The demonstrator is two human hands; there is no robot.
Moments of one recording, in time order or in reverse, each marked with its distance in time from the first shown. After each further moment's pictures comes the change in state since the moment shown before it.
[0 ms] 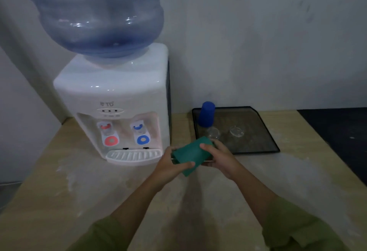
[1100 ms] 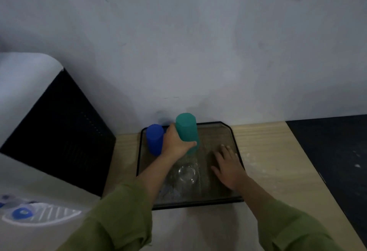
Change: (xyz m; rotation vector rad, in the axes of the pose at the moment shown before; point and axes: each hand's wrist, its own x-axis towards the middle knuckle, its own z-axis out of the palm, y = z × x) left_hand 0.273 0.107 0.190 0.286 0.228 0.036; right_hand 0.157 0.000 -0.270 -1.476 0.072 -0.098
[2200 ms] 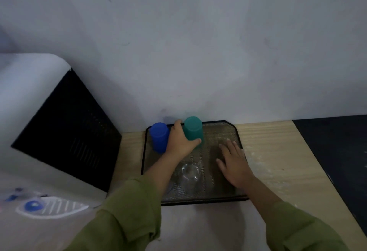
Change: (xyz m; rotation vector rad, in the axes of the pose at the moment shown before) left_hand 0.003 -0.004 0.007 0.067 -0.002 0.048; right_hand 0.000 0.000 -0.006 0.146 0.128 0.005
